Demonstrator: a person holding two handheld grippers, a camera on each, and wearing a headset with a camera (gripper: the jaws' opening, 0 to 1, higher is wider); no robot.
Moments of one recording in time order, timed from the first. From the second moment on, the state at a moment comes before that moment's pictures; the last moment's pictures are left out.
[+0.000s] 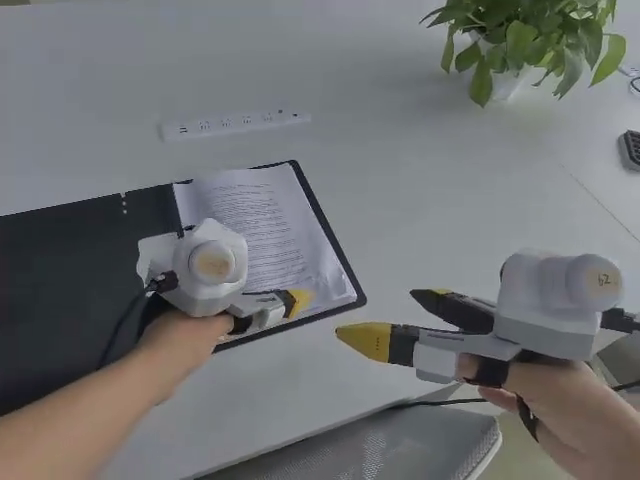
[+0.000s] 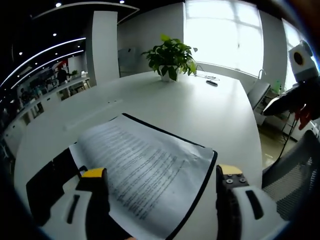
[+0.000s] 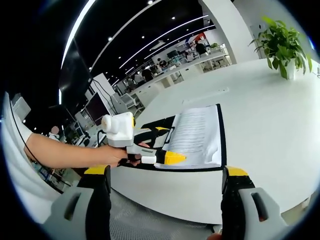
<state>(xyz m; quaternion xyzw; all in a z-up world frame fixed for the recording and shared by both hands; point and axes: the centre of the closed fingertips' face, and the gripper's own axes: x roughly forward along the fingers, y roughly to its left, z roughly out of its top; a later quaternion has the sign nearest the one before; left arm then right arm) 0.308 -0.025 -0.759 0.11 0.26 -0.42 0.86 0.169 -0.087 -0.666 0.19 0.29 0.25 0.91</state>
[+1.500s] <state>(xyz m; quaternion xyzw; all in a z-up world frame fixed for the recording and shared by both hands) 0.315 -0.056 -0.807 0.12 0.28 -0.41 0.86 0.208 -0.074 -0.692 0.22 0.29 0.24 0.90</state>
